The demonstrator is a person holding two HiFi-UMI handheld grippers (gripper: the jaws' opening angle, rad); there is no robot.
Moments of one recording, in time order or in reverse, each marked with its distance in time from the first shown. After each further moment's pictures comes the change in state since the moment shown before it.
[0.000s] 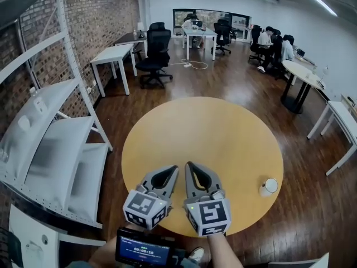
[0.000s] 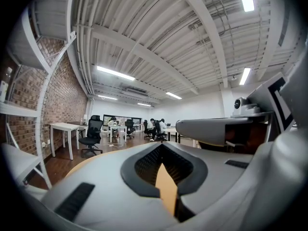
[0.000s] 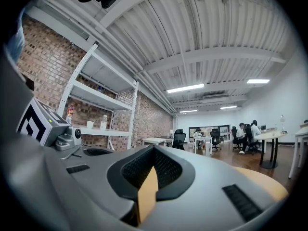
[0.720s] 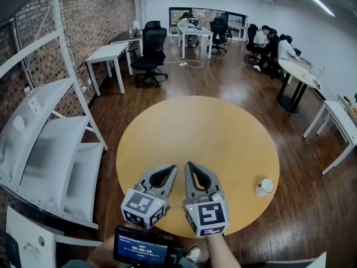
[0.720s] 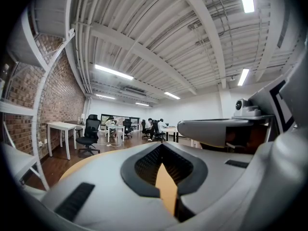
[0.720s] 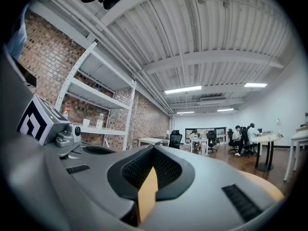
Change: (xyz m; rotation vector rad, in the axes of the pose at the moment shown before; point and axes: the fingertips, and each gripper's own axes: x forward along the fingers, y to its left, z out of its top) left arm 0.011 -0.003 -0.002 -0.002 0.008 -0.026; right arm -0.002 -0.012 -0.003 -0.009 0.006 -0.038
